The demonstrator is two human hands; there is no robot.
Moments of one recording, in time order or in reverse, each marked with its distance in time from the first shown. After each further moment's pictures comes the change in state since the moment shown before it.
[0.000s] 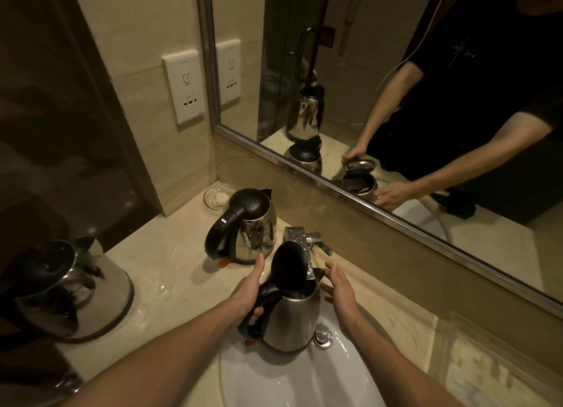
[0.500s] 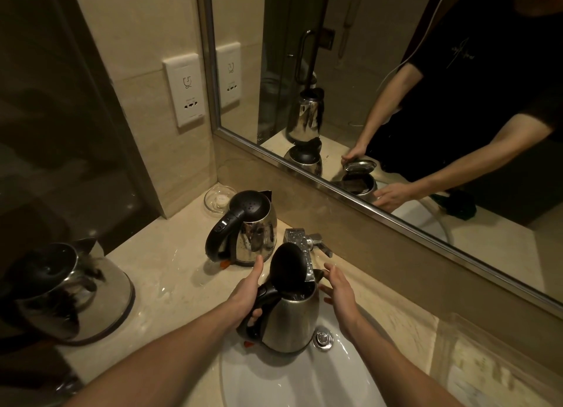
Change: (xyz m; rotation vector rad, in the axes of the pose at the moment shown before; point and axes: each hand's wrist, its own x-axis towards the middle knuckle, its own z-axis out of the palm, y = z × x) left_hand 0.000 -0.001 -0.004 0.000 0.015 -0.014; right_hand -0.001 -0.002 0.000 -0.001 -0.015 -0.002
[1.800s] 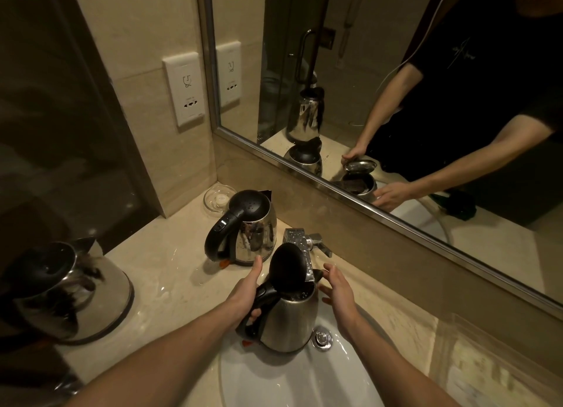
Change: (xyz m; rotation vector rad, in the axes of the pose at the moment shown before) left_hand -0.004 0.000 0.001 0.012 0.021 0.016; right_hand 0.004 0.004 0.002 0.025 0.024 0.019
